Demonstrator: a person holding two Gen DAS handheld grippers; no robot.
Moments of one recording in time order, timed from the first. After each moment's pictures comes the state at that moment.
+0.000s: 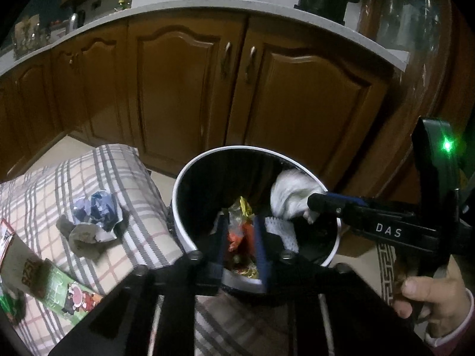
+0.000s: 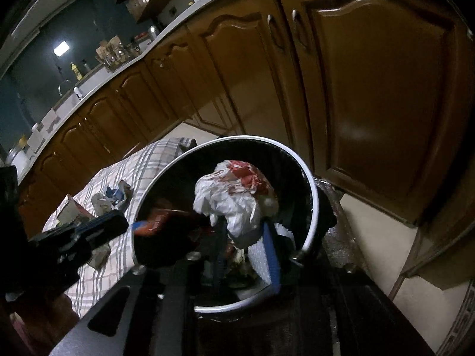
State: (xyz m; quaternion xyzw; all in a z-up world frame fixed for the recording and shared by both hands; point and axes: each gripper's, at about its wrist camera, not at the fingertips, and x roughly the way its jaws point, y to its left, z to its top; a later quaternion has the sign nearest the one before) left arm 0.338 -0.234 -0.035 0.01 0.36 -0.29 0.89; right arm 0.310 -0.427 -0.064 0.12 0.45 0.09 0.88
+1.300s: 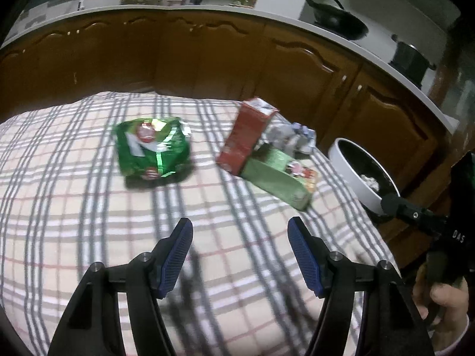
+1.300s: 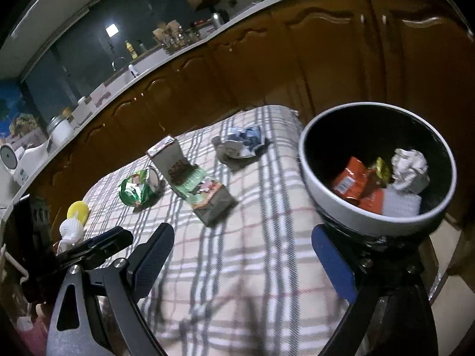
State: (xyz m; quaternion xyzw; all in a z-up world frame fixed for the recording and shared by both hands) left arm 0.204 0.001 -0.042 -0.11 0.37 -0.12 0.91; right arm 0.239 -0.278 -0.054 0.12 0.43 0.21 0.87
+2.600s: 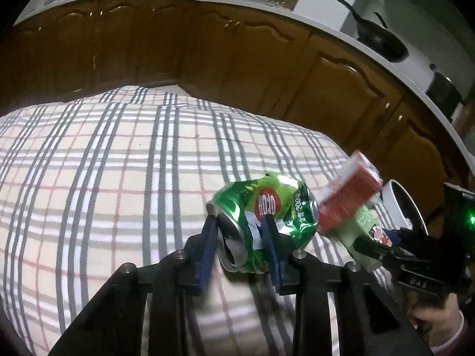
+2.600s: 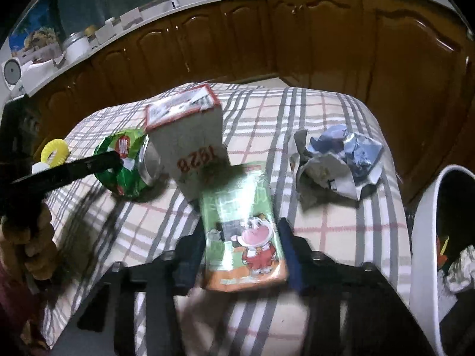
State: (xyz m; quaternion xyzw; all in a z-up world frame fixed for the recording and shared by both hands) left arm 0.306 0.070 -0.066 -0.15 0.38 -0.10 0.91; right arm 0.312 -0.163 -0.099 -0.05 0.48 0.29 0.83
